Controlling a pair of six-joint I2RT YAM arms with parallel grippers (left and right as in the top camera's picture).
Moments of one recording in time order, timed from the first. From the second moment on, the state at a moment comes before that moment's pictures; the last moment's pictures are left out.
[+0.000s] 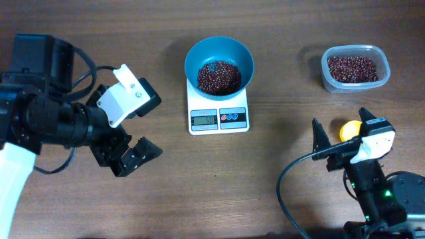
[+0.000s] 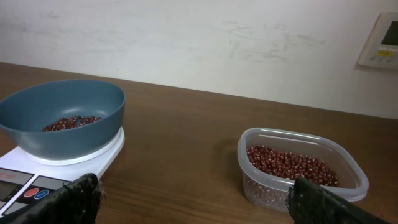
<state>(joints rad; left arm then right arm) -0.09 1.18 1.24 -1.33 0.52 0.79 -0.09 0.01 0.03 -0.08 -0.24 -0.09</state>
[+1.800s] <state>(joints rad) -0.09 0.12 0.49 -0.49 0.04 0.13 -0.09 0.01 0.03 -0.08 -0.24 -0.09</state>
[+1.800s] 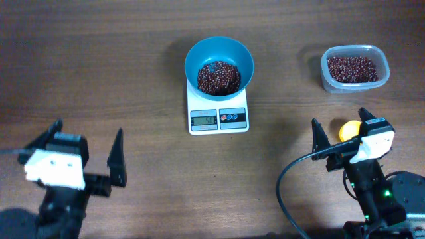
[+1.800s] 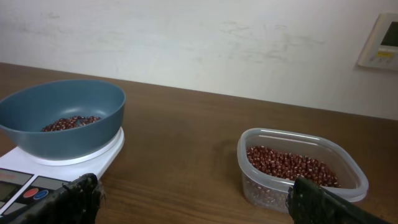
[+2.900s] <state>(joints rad) -0.09 0.01 0.01 -0.08 -0.04 0.02 -0.09 0.01 0.03 -0.08 -0.24 -0.09</state>
